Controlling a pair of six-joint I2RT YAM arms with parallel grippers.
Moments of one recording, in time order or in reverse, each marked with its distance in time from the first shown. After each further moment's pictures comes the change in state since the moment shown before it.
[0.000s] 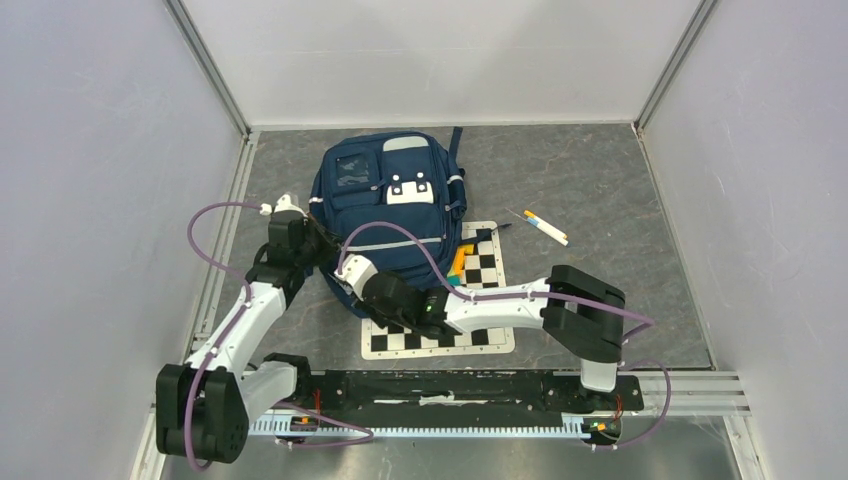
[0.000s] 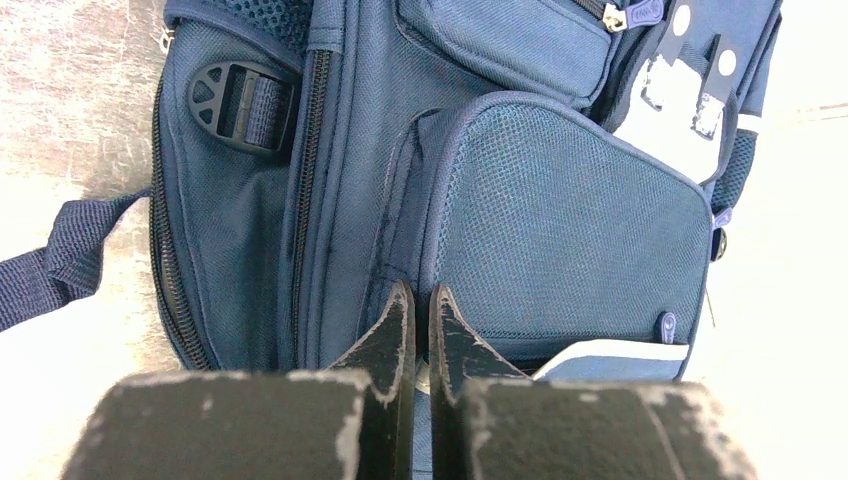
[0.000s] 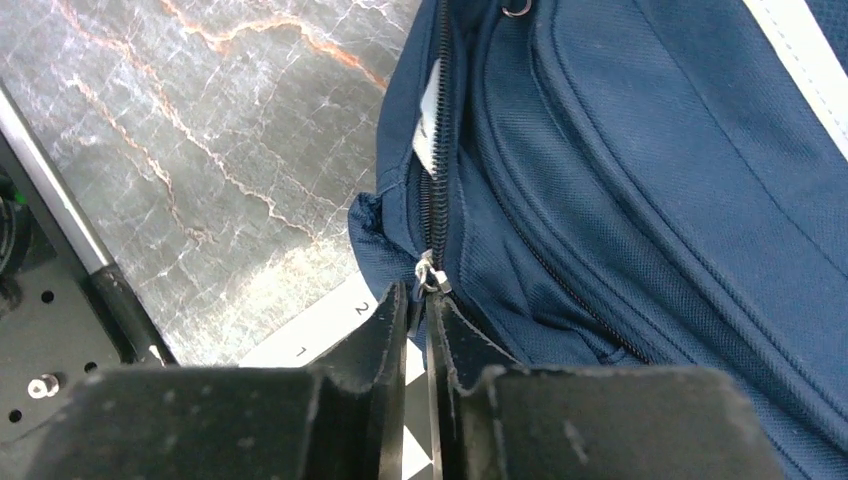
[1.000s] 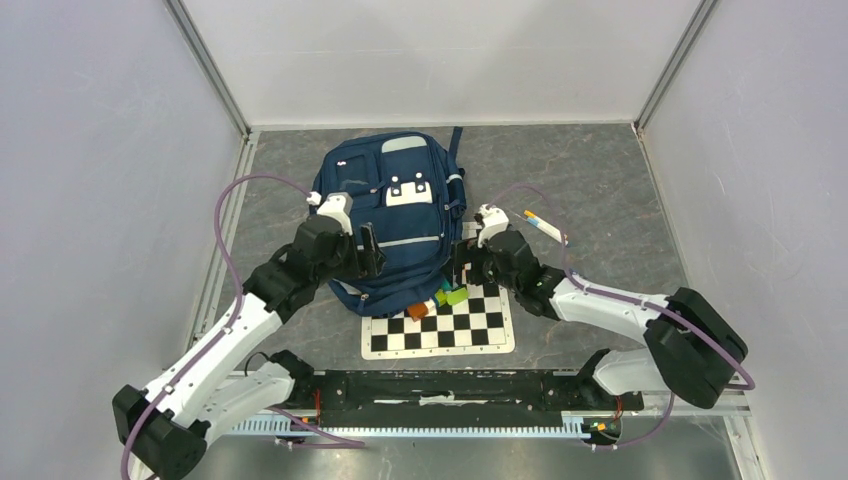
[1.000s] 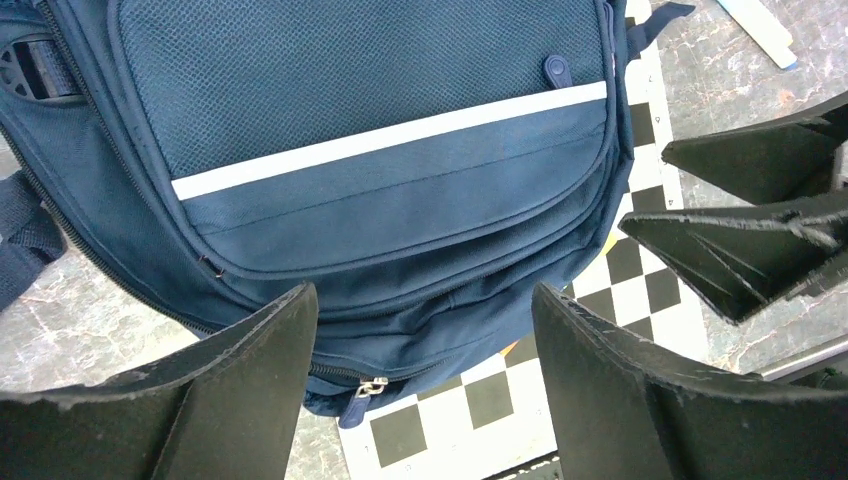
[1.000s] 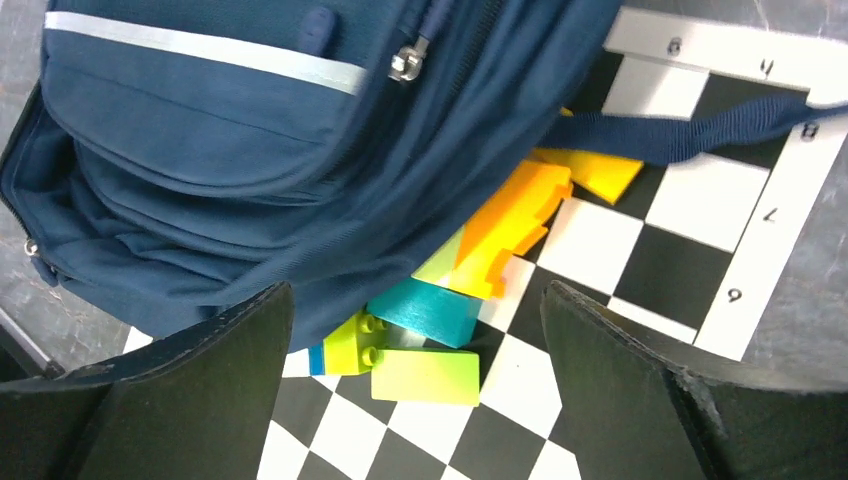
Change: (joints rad) left arm -0.432 -0.142 0.229 -0.426 -0.187 0.235; right arm -0.492 -0.545 -0.566 0.136 -0.172 0.251
